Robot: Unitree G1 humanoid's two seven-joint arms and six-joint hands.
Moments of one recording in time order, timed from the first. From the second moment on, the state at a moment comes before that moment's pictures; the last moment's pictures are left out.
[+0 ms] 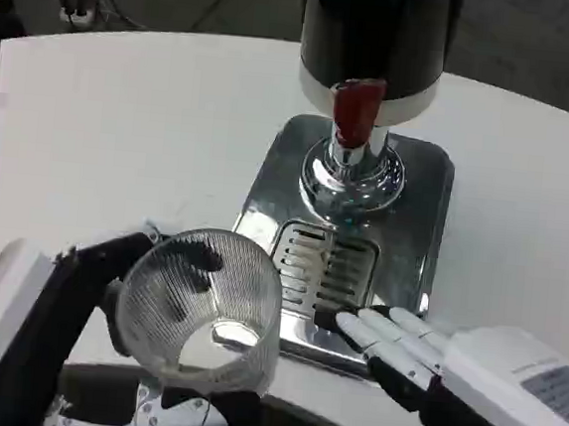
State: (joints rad) left arm 0.36 0.22 0.19 -0.73 0.33 -0.21 -0.20; right arm 0.20 -0.43 -0.15 -1.03 -0.54 0.00 0.87
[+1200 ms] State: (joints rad) left arm 0.36 0.22 0.22 -0.68 0.32 -0.22 -0.20; right arm 0.19 -0.39 -0.12 -1.03 -0.59 0.00 0.90
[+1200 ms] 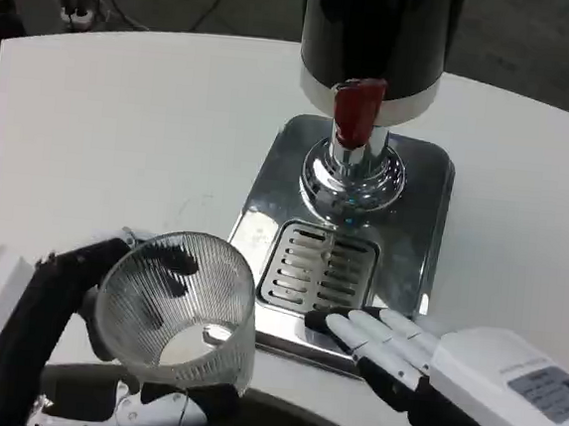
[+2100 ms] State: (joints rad) left arm 0.32 0.23 0.23 -0.63 0.31 -0.23 -0.20; right arm 0.18 -0.36 -0.09 -1.03 -0.63 0.01 0.91
